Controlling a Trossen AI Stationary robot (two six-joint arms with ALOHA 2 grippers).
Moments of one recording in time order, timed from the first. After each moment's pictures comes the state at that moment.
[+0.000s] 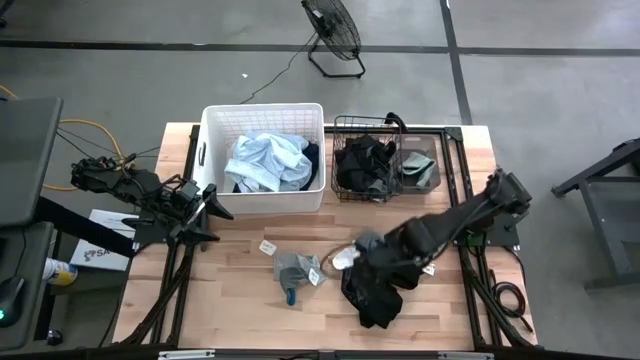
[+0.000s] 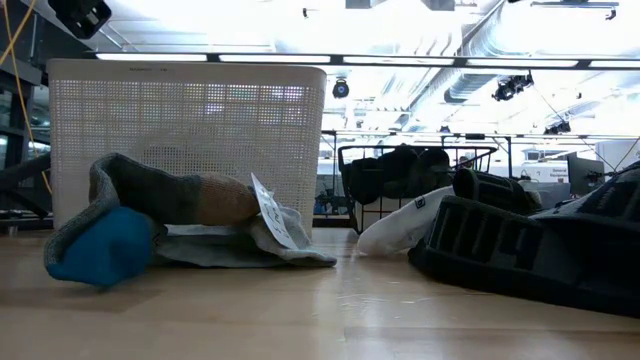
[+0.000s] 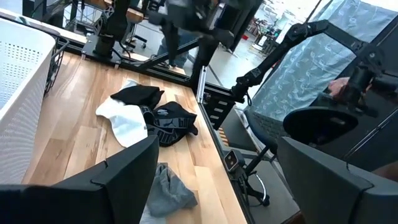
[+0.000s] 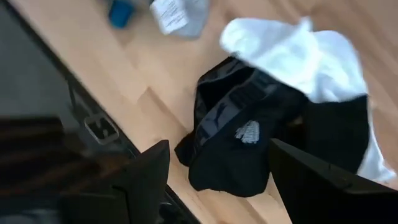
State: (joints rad) left arm -0.38 0.25 0.58 -0.41 -0.02 -0.45; right arm 0.47 1.75 1.72 -1.21 0.03 1.23
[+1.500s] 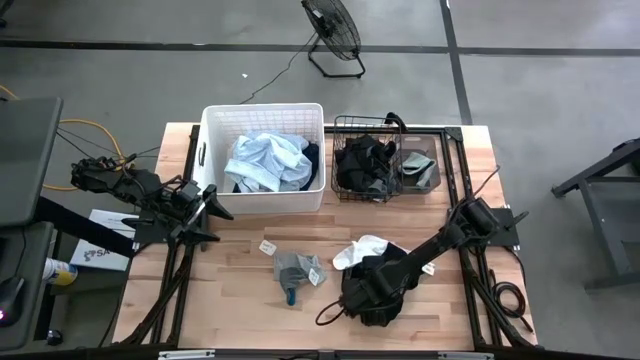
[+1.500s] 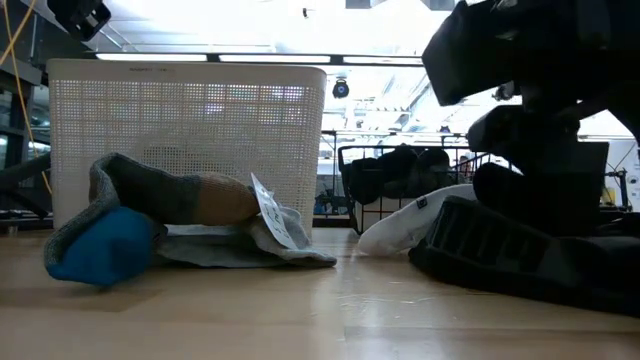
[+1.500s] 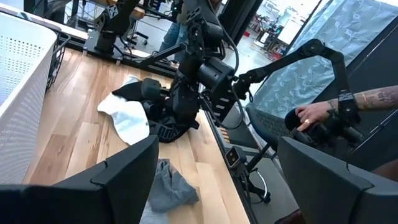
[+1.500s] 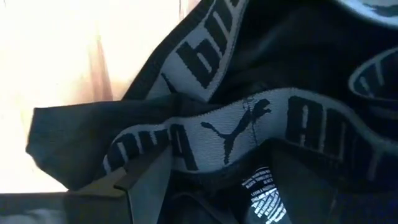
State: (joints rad) left arm -0.38 0.25 0.58 -0.42 -0.02 -0.45; right arm 0.56 2.08 1.45 -0.88 -0.05 0.62
